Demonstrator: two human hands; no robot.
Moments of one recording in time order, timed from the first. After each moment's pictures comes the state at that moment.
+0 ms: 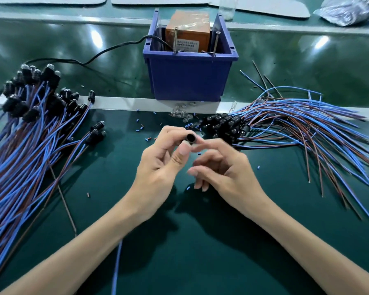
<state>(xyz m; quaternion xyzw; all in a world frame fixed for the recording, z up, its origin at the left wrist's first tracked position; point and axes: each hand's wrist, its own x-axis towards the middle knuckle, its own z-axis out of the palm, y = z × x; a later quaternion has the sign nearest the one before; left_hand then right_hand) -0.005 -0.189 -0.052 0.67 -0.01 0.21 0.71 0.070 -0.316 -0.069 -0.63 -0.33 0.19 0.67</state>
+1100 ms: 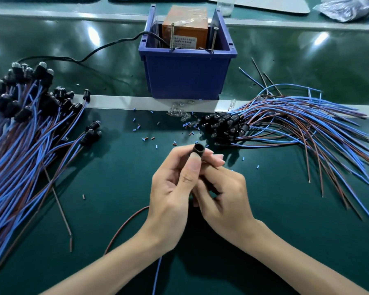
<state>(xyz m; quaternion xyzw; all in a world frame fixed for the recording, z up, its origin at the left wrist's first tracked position) -0.017 -0.233 -0.057 0.57 0.04 0.26 0.78 0.040 -0.313 -0.071 -0.72 -0.41 -0.09 0.55</state>
